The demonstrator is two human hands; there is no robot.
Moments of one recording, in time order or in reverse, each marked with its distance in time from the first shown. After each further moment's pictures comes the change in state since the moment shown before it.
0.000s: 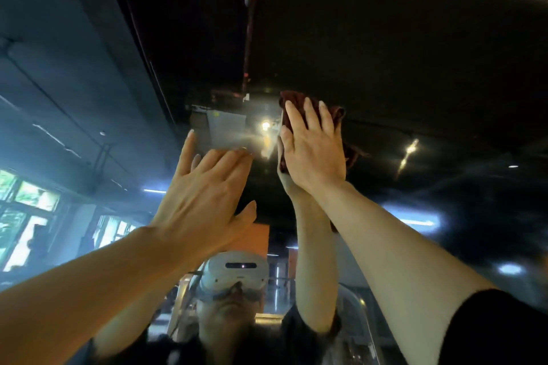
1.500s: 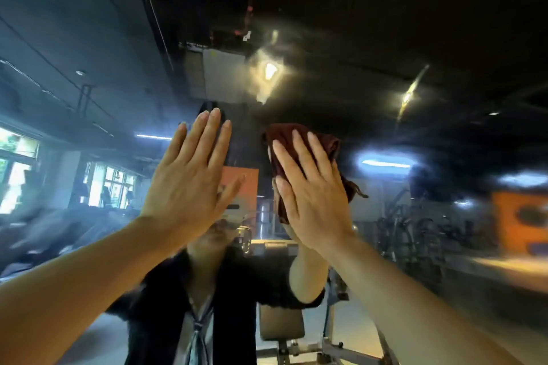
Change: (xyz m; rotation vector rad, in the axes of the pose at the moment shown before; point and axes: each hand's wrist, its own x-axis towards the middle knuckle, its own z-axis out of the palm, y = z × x) left_hand -0.150 -0.142 0.004 -0.063 -0.038 -0.050; right_hand -0.167 -0.171 0.017 0.042 -0.027 -0.159
